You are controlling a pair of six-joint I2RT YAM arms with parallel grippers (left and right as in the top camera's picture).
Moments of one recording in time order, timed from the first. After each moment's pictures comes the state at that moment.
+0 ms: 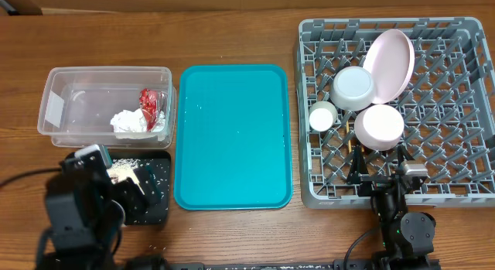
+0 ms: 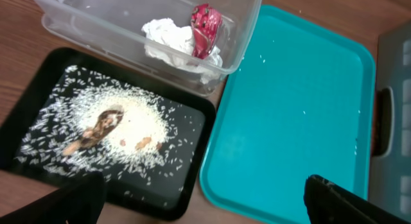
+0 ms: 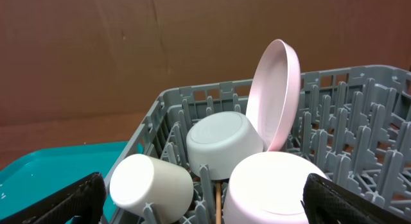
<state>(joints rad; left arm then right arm) 0.13 0.65 1.05 -1.21 0.02 -0.29 0.14 0.01 0.02 -0.02 0.09 0.15</state>
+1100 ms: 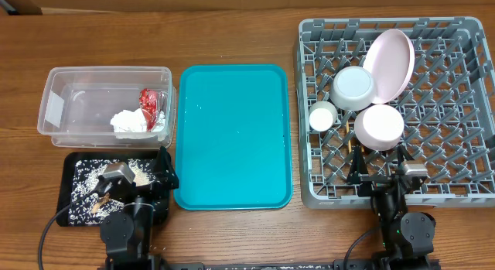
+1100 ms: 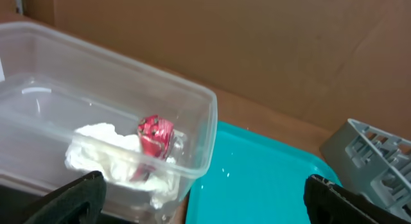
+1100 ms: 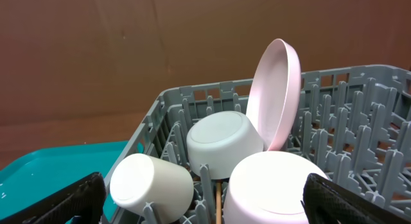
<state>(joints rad) 0.13 0.10 0.06 -0.05 0.09 -0.37 0.14 0.01 0.02 -0.02 0.09 0.15</state>
